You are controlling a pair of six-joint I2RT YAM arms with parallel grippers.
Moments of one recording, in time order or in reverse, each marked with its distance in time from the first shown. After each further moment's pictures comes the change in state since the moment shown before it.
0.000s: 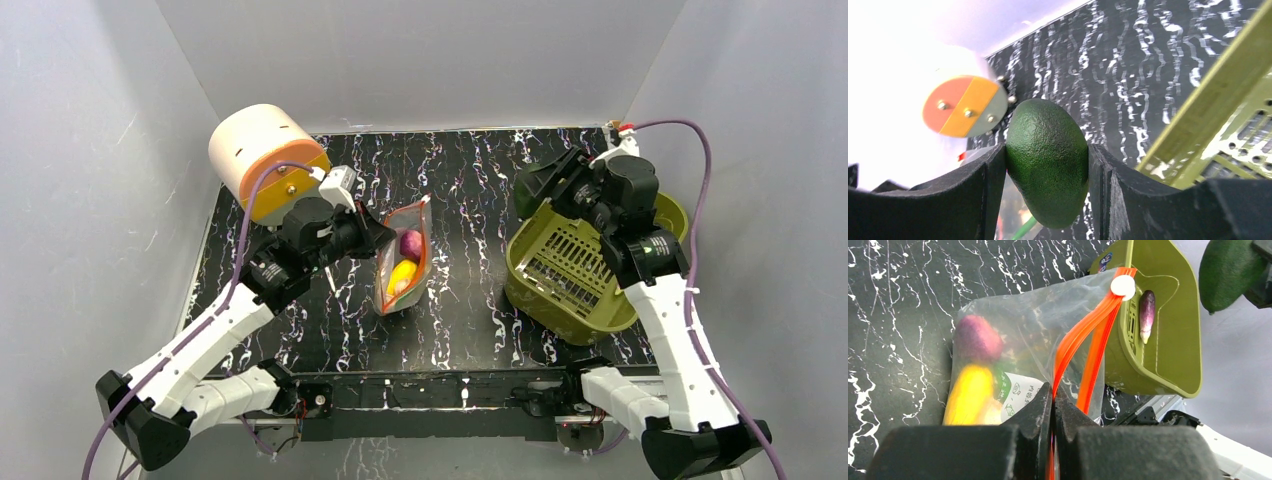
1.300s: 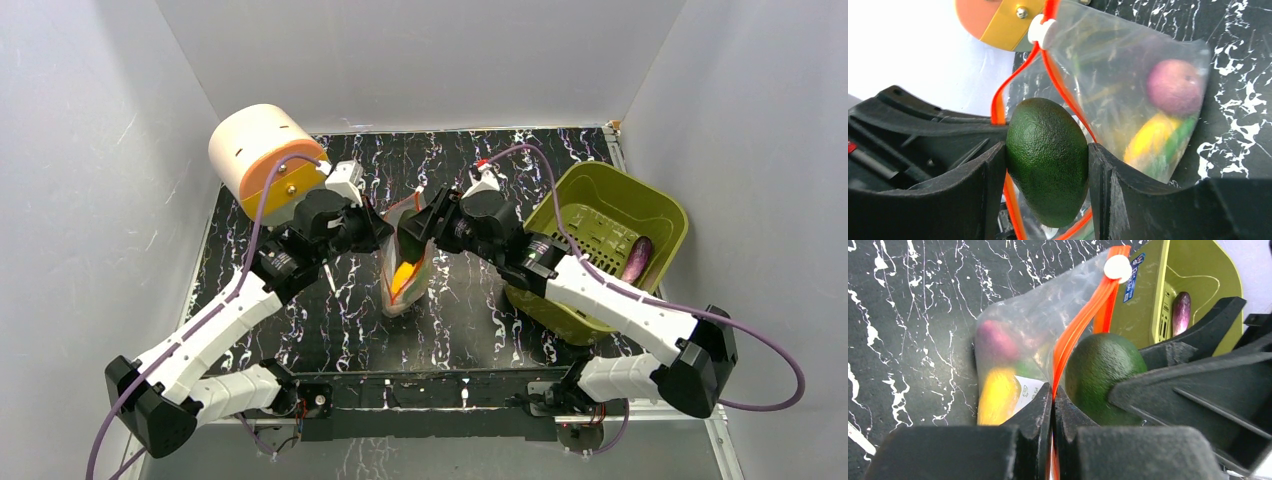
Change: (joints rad) left arm 0.000 0.095 0.064 -0.043 -0.087 0.086; right arm 0.692 0.280 -0.111 0.357 0.241 0.299
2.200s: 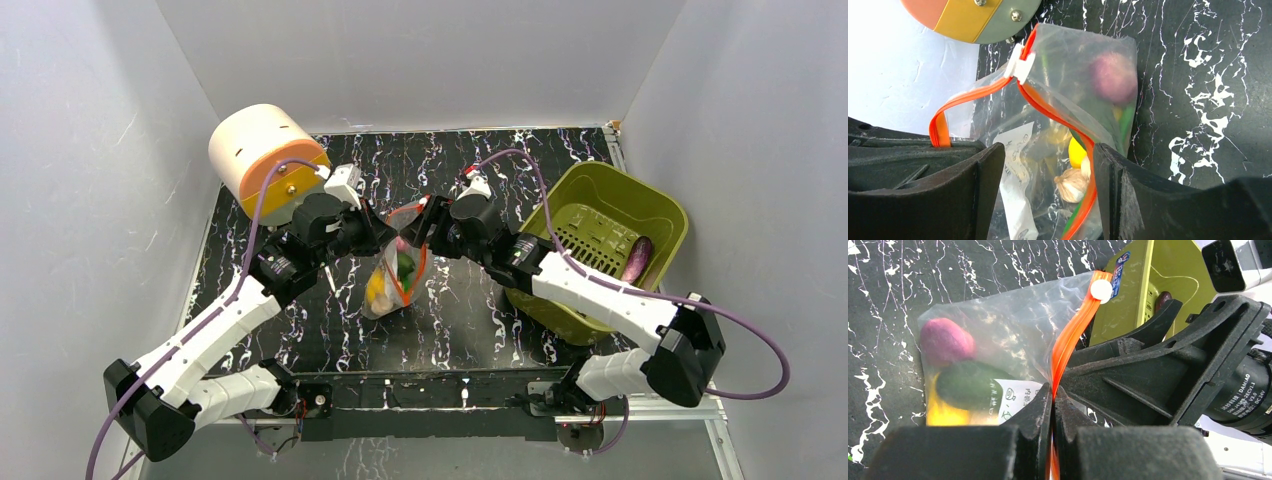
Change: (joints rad) left arm 0.000 -0.029 -0.042 0.035 0.052 -0.069; right arm 0.006 0.078 -0.017 -0.012 0.048 -0.042
